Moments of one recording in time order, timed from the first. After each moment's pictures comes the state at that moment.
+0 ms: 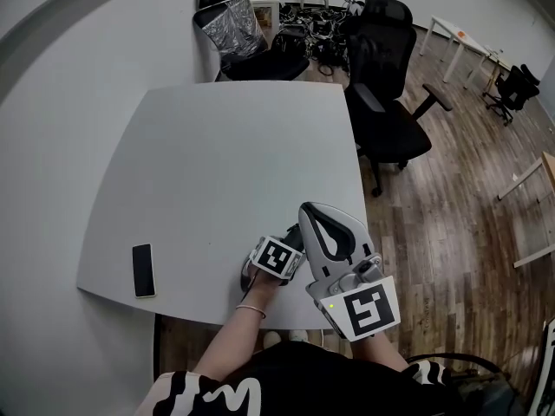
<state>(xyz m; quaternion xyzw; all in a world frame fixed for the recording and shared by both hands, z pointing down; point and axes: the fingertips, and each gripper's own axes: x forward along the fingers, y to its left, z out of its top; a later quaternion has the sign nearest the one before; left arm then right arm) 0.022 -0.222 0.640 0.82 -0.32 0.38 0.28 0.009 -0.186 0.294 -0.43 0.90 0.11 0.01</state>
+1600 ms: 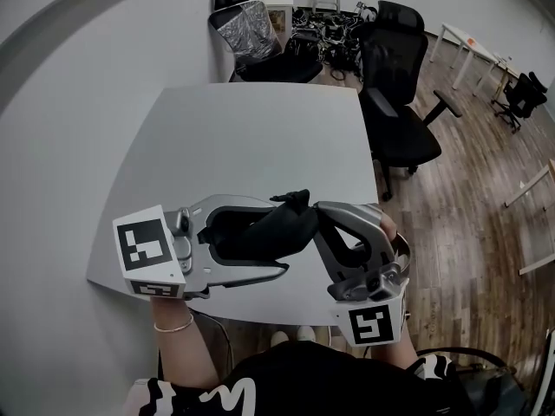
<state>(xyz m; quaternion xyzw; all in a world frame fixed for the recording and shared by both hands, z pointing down) -0.049 -0.126 0.275 1.00 -0.06 0.08 0.03 -0.030 -0.144 0.256 -0.35 0.82 0.45 -0.07</state>
